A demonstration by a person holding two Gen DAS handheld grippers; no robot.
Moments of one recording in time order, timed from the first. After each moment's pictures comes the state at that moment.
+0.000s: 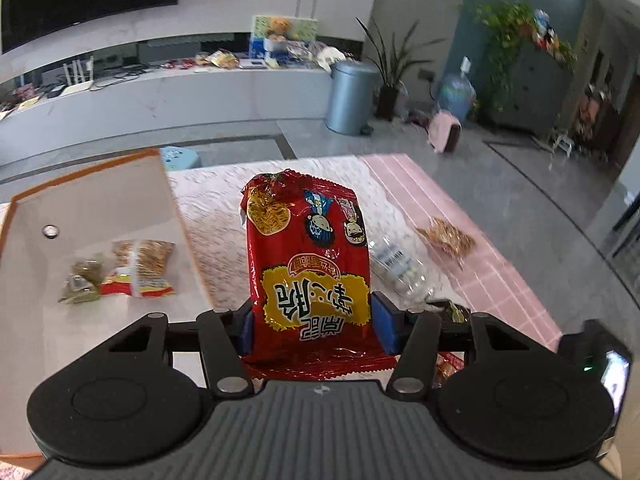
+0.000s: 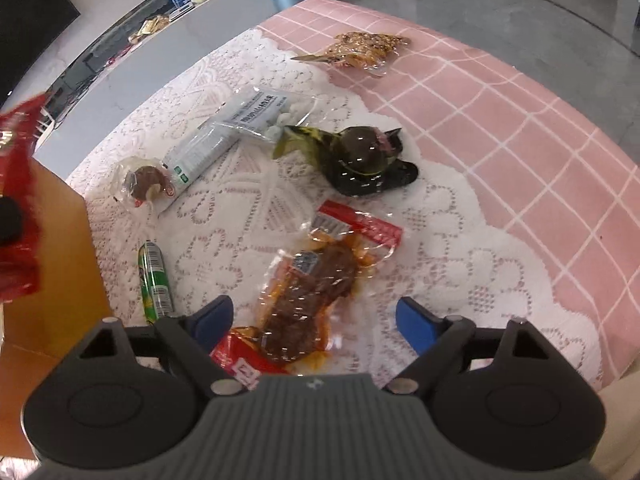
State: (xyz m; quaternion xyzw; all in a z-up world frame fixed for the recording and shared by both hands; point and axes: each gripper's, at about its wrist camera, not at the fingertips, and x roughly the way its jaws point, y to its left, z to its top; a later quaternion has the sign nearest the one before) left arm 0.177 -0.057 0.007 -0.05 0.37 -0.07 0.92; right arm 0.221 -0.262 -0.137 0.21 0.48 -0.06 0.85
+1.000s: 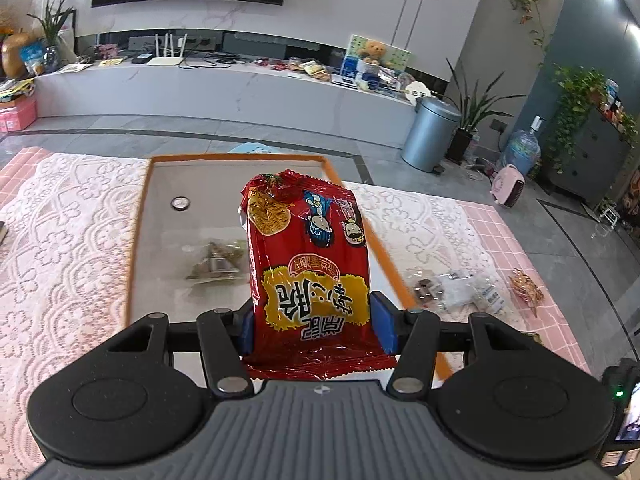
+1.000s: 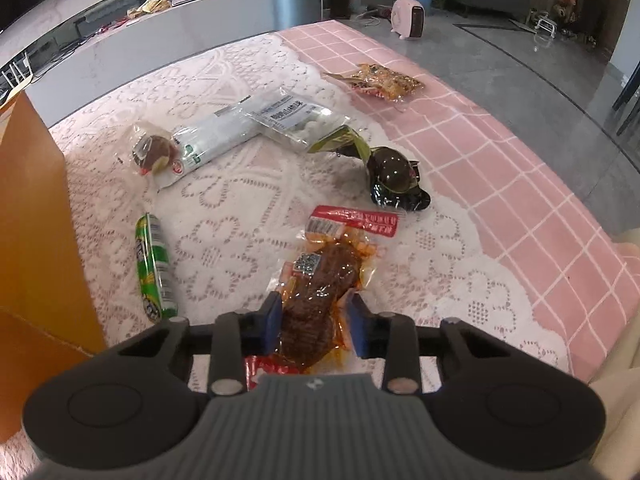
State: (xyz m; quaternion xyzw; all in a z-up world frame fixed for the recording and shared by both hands) left arm 0.150 0.076 0.011 -0.12 0.35 0.02 0.93; right arm 0.213 -0.208 -0.123 0.08 0.46 -0.11 0.88
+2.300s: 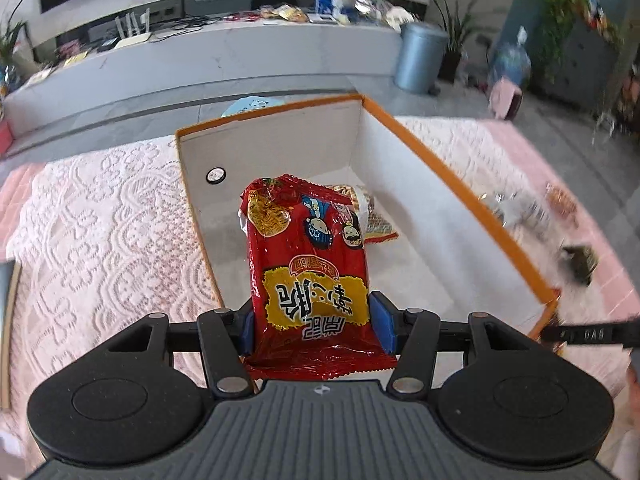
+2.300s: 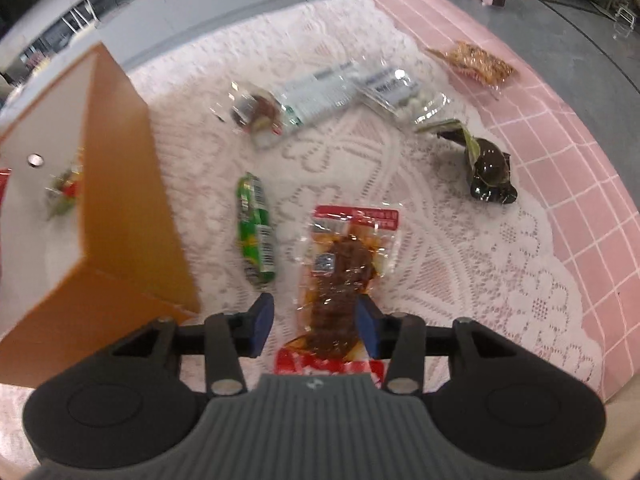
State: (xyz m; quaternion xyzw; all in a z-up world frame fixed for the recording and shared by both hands) left arm 0.174 0.133 -0.010 -0.02 0.45 -0.03 0.89; right arm 0.235 -0.187 -0.113 0.08 0.54 0.01 0.84
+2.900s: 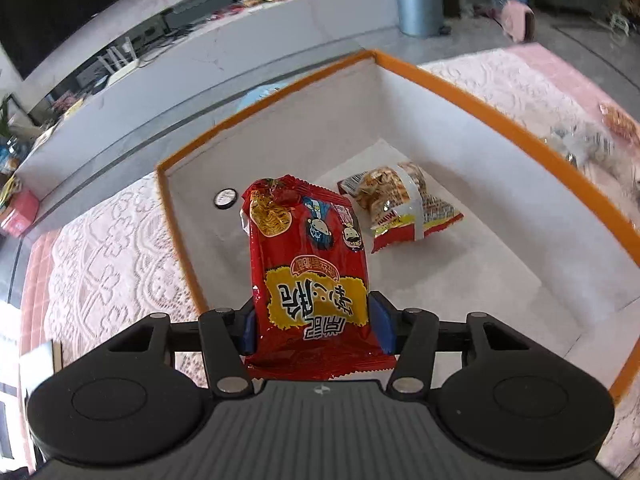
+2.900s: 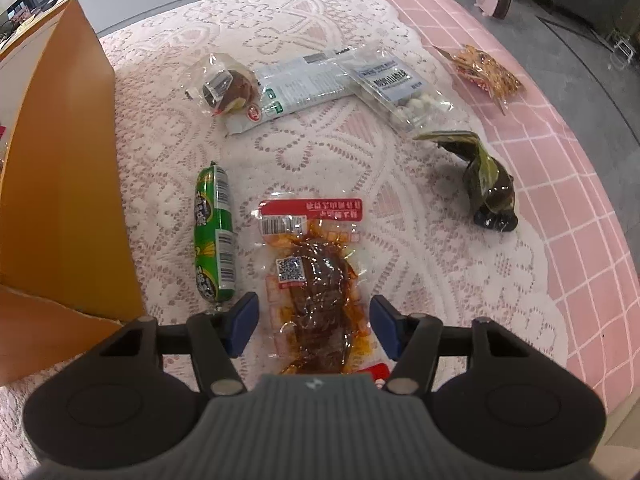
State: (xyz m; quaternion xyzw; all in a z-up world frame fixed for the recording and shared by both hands) left arm 0.227 0.114 -0.043 0.13 0.49 -0.01 0.87; right arm 0.260 -0.178 -0.135 0.01 0.56 -0.01 0.83
